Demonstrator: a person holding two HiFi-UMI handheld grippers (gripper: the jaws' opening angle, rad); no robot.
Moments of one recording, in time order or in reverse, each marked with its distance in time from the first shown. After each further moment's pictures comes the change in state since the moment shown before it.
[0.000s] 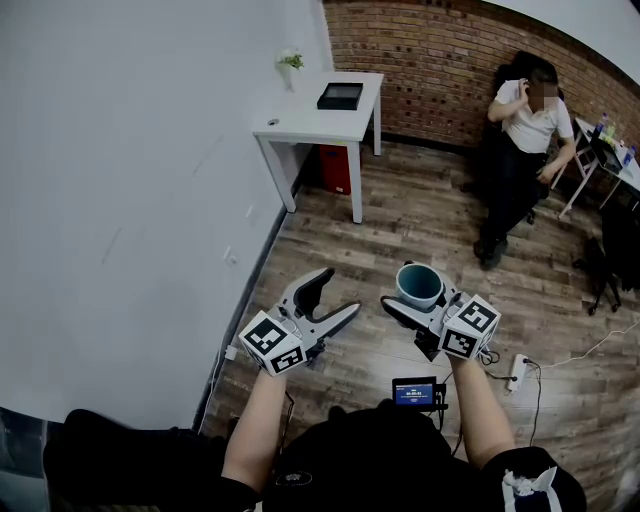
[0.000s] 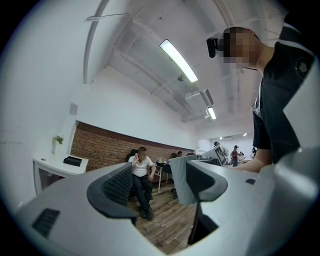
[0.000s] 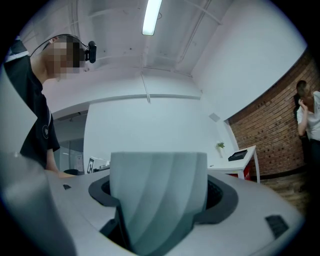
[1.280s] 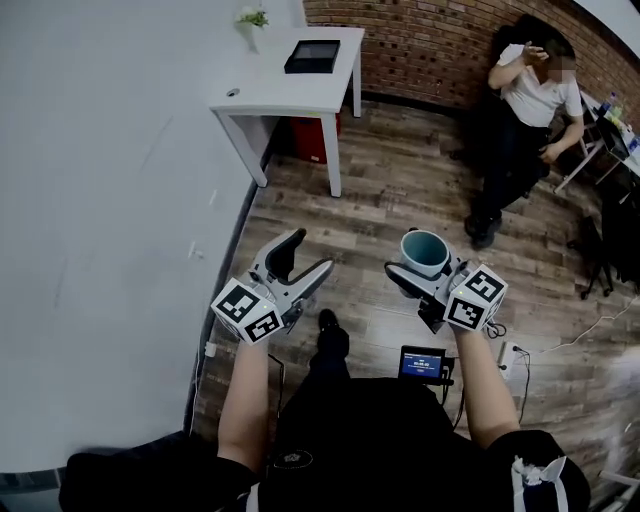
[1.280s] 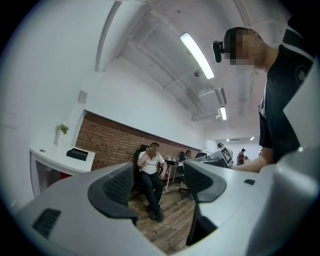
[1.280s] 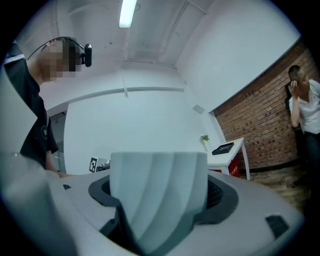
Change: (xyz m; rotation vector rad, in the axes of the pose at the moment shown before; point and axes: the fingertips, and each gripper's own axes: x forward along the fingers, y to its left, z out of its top) left arm 0.105 0.192 -0.034 -0.086 0.025 0.048; right arm 0.060 -0.202 -0.008 0.076 0.070 -0.091
